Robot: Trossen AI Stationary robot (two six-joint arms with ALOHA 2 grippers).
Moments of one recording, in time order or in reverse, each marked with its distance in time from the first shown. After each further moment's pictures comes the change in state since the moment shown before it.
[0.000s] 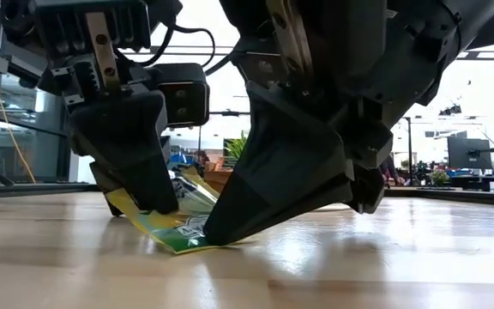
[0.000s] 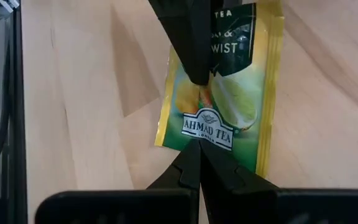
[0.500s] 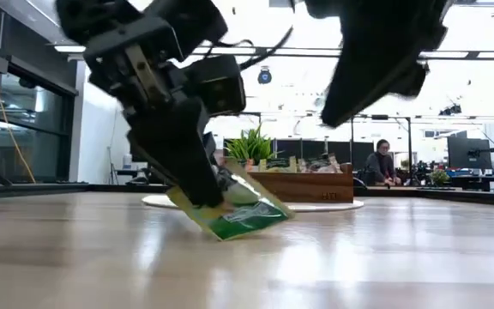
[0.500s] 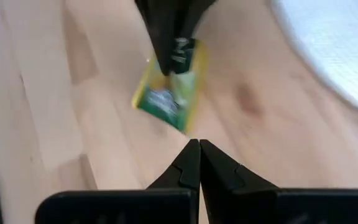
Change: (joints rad) left arm 0.107 0.005 0.131 -0.163 0.091 0.380; right arm -0.003 -0.287 -0.004 -0.486 0.047 -0.052
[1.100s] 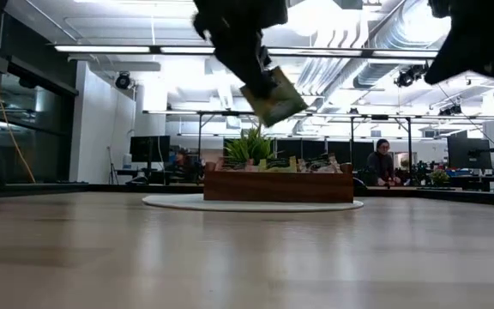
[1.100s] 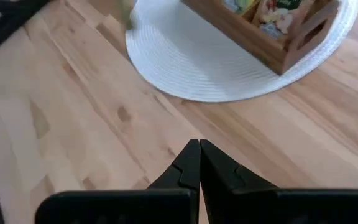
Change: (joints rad) left arm 0.256 -0.031 0.705 -1.023 -0.231 0.728; right arm 0.102 -0.785 -0.486 -0.304 0.285 0.409
